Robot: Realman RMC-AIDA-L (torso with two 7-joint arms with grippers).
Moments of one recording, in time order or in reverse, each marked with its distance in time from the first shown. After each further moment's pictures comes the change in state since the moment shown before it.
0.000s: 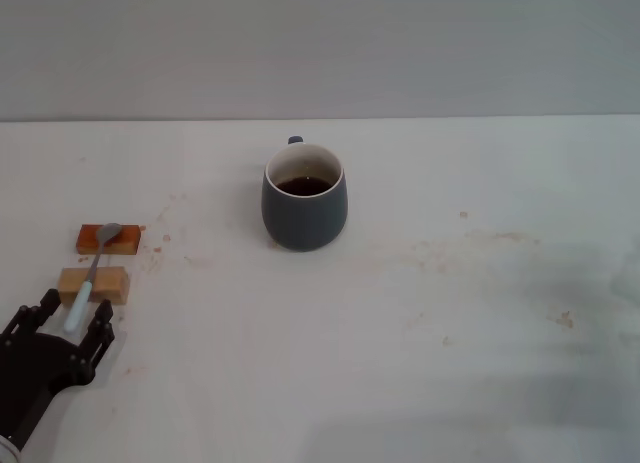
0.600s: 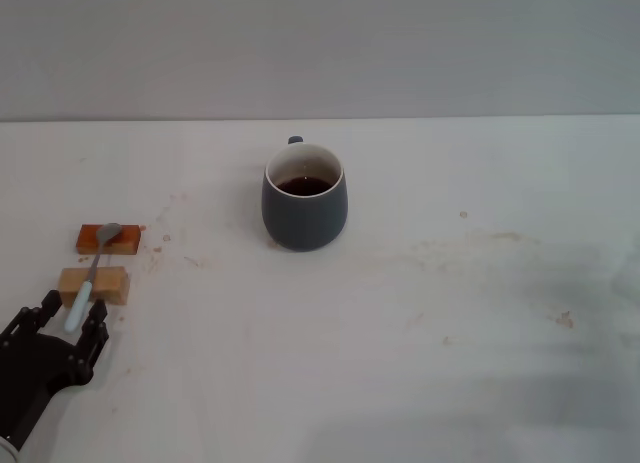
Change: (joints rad) left arm 0.003 0.000 -0.004 -0.003 0.000 -0.006 0.000; right arm -0.001 0.000 0.000 0.000 0.000 0.000 0.002
